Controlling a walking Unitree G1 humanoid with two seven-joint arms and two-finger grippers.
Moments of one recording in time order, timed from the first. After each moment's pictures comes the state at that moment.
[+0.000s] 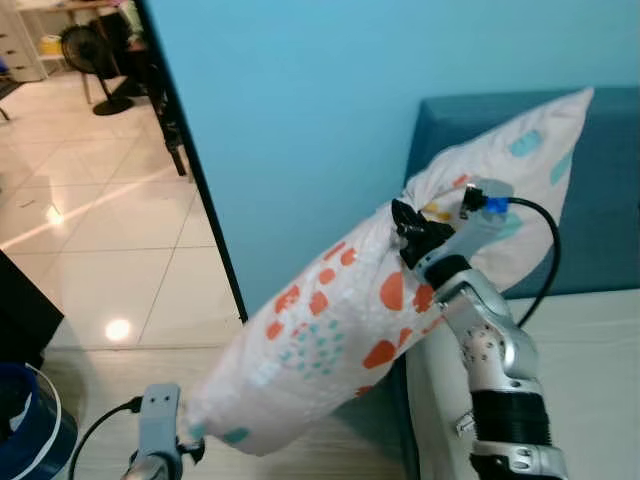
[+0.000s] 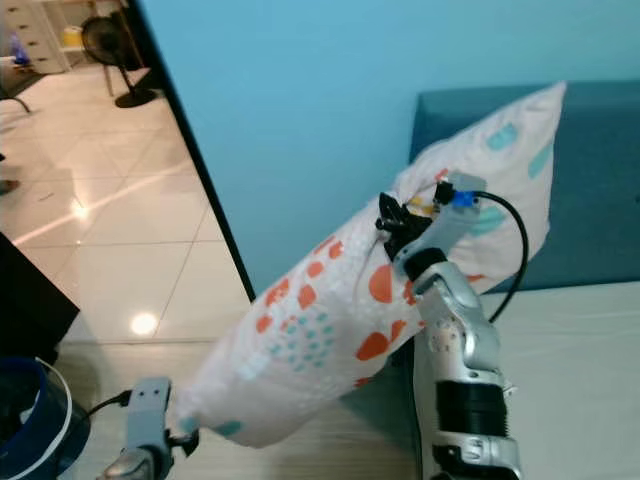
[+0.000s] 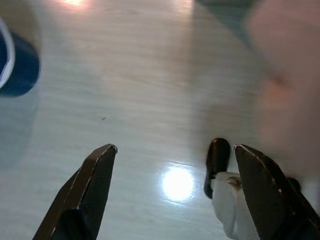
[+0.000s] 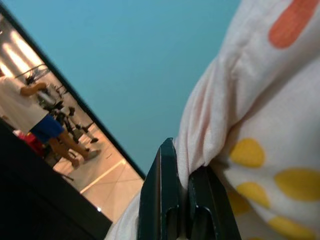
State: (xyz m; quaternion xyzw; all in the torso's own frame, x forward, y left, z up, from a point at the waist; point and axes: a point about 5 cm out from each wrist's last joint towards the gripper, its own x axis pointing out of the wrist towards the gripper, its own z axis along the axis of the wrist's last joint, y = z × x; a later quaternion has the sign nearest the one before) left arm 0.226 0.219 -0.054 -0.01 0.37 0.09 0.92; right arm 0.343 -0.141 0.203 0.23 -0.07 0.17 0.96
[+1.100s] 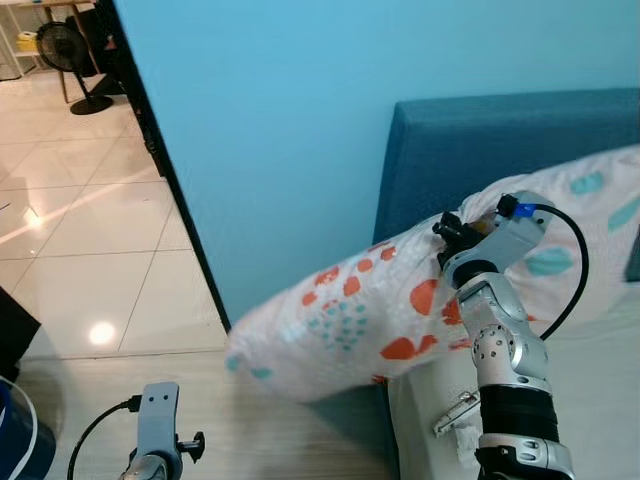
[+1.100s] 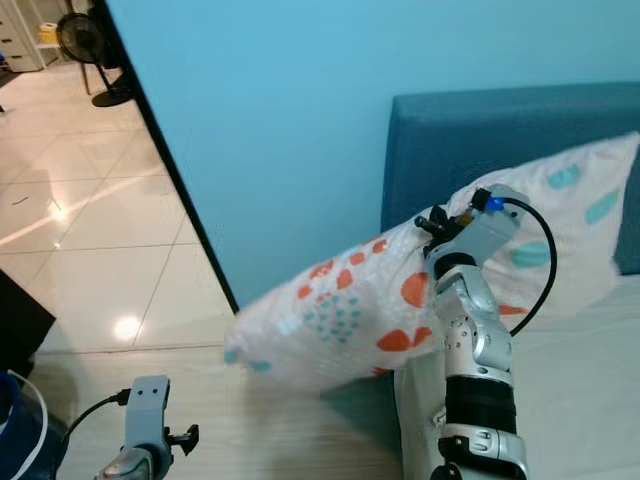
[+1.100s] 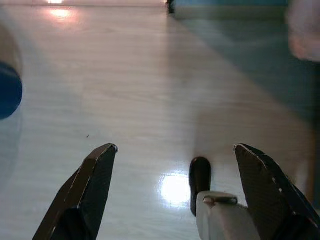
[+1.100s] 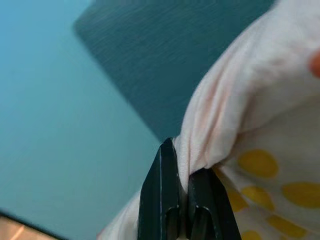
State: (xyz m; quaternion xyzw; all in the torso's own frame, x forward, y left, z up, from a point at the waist) left arm 0.230 0.218 -0.050 -0.01 0.36 0.08 0.93; right arm 0.348 -0.198 0.188 0.23 -0.06 -0.04 0.97
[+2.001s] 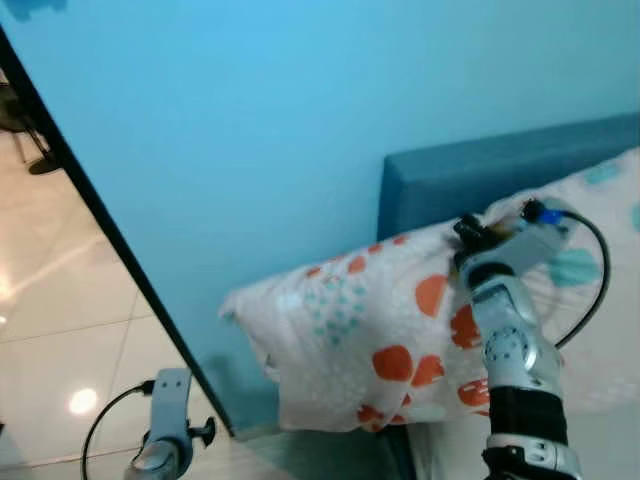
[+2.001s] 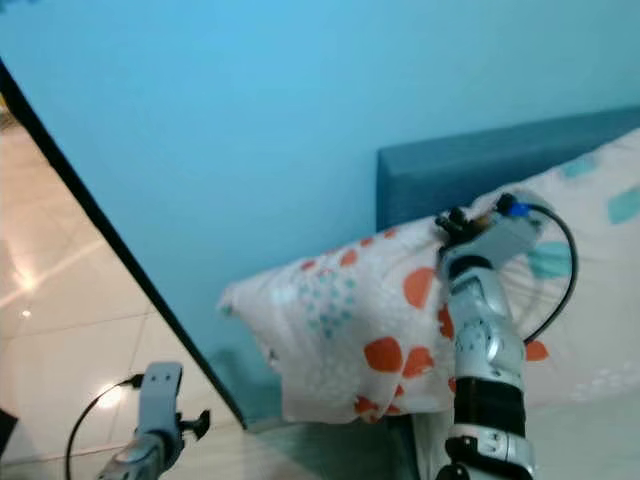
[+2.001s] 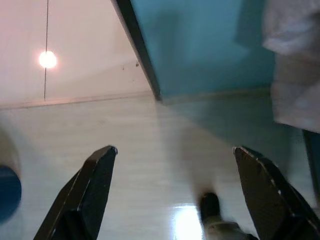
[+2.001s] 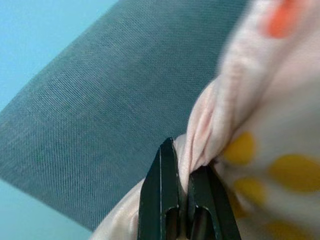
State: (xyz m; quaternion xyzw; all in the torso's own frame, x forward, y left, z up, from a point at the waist) left arm 0.238 0.211 -0.045 0.00 0.34 0.07 0.94; right arm 0.345 -0.219 0.185 0.26 -0.07 -0.07 0.96
